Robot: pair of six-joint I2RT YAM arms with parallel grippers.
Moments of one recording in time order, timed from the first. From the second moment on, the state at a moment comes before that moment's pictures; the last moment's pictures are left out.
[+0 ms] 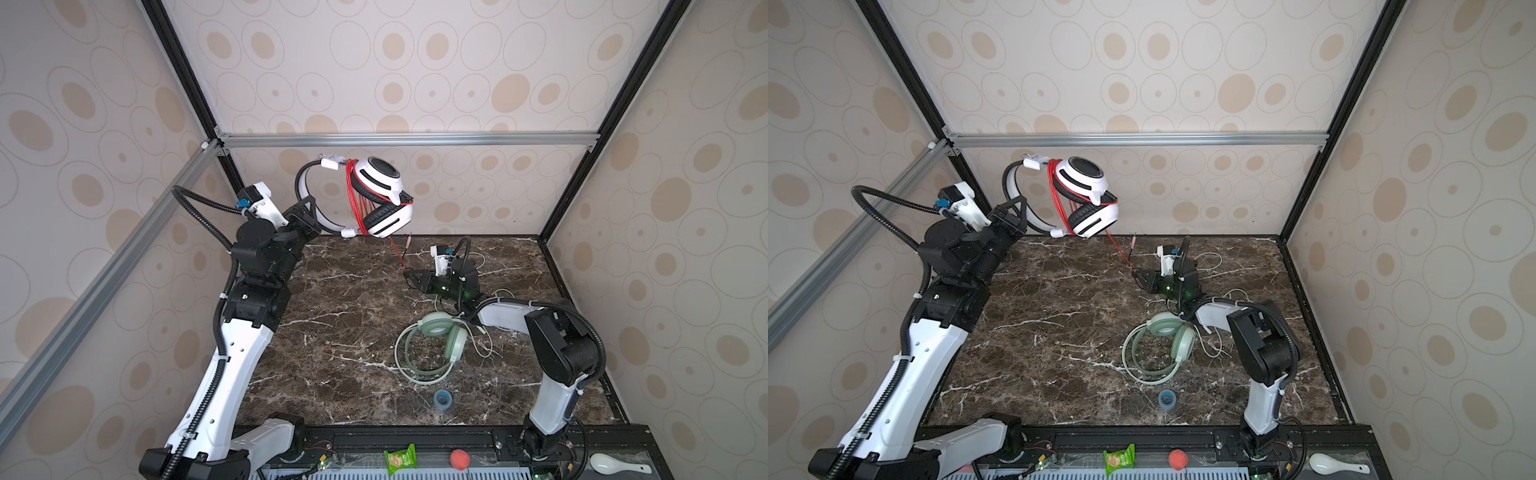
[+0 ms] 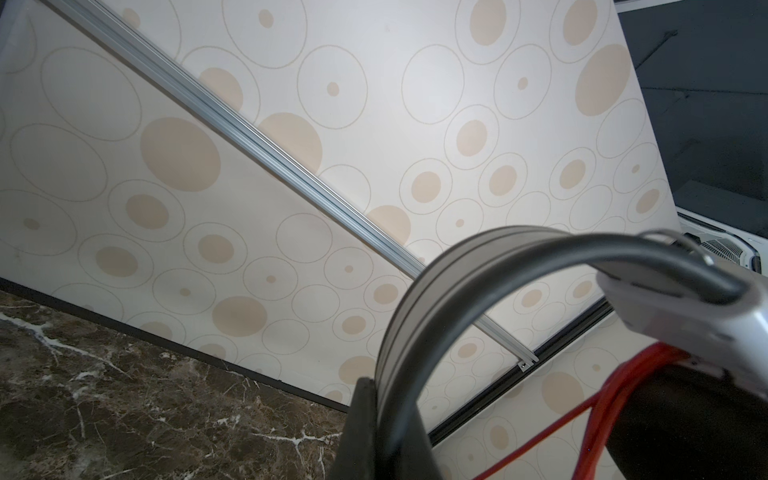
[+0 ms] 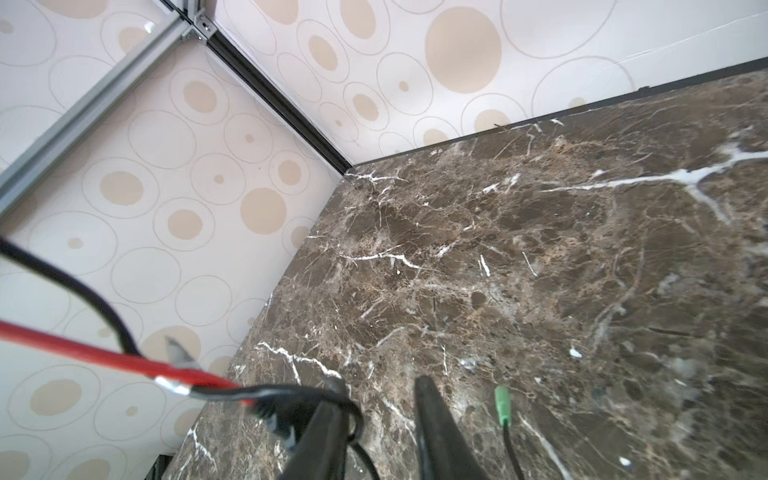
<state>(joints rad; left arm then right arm) -0.19 1.13 1.34 -0.08 -0.01 -0.78 0.47 1.84 1.02 0.55 -0.41 0.59</state>
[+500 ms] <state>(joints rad) -0.19 1.13 1.34 -0.08 0.00 -0.77 0.45 1.74 1.05 0.28 -0.26 0.51</state>
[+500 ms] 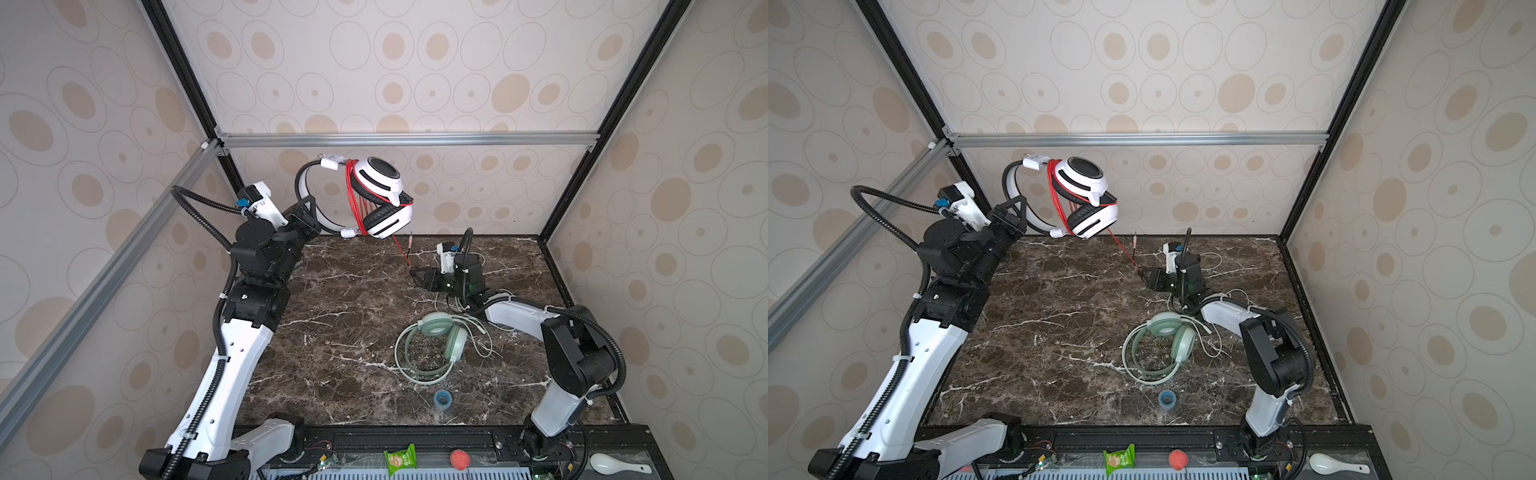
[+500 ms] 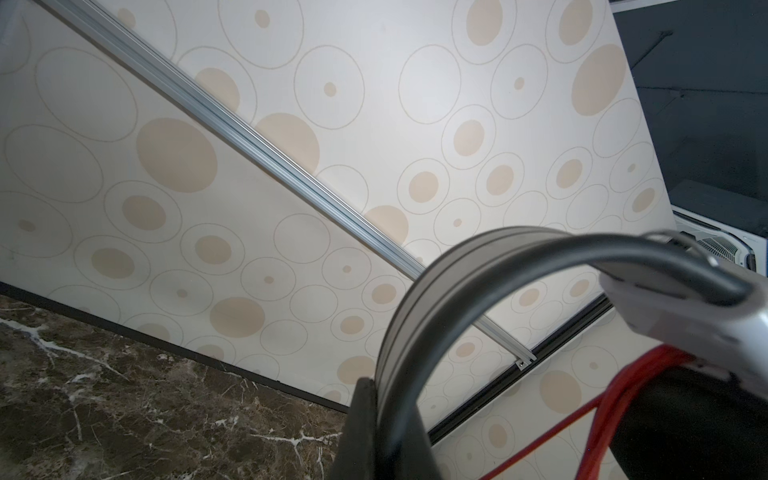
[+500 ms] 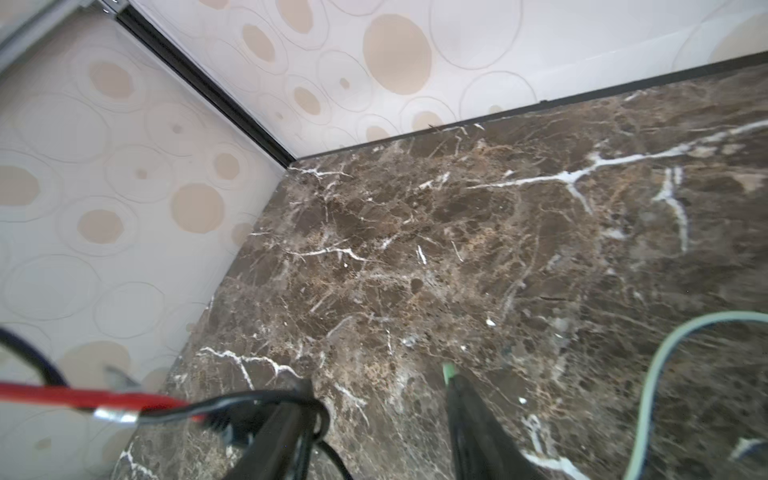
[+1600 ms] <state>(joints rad) 0.09 1.07 1.35 -0.25 0.01 -0.75 0.52 1.39 1.08 -0.15 -0.16 -0.25</state>
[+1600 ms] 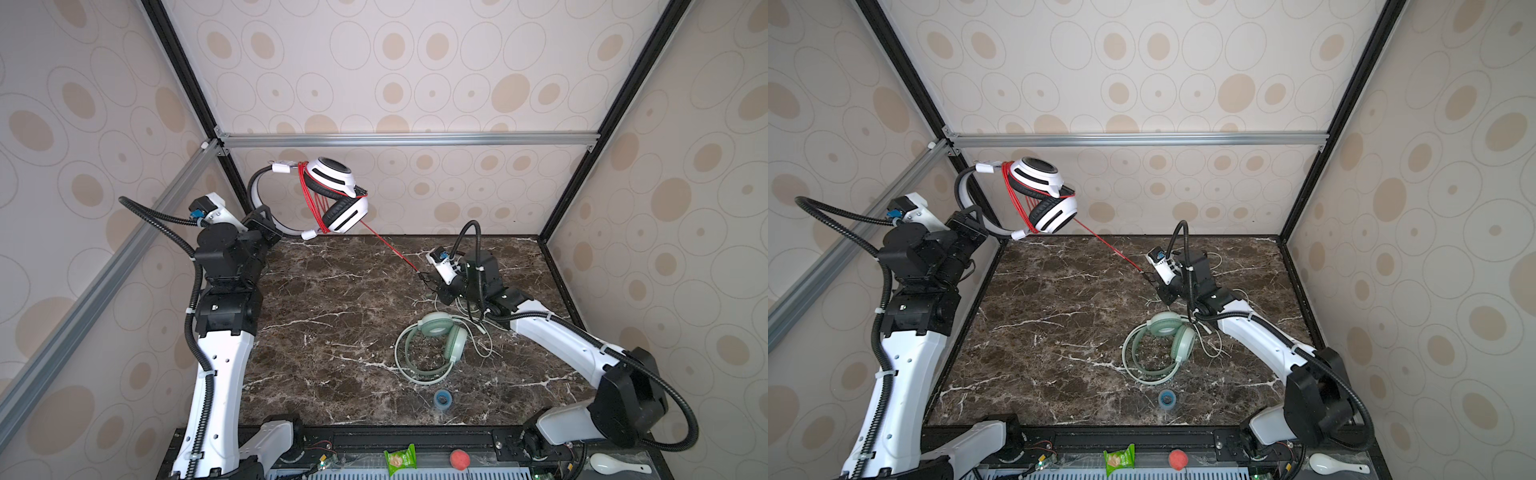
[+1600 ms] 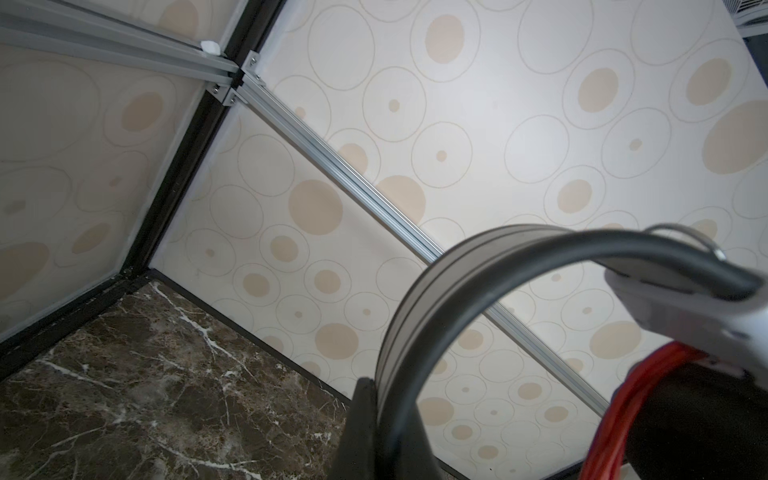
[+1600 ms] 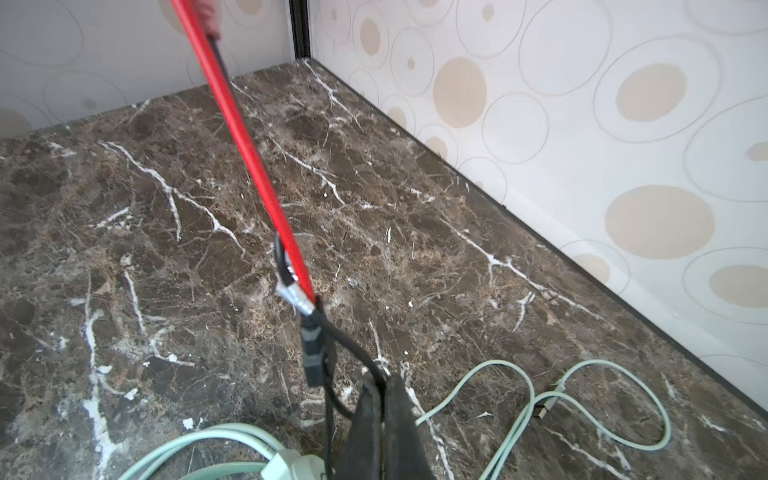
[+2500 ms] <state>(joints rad) 0.14 1.17 1.49 -0.16 0.28 -0.78 0.31 1.32 0.89 -0.06 -0.25 0.21</state>
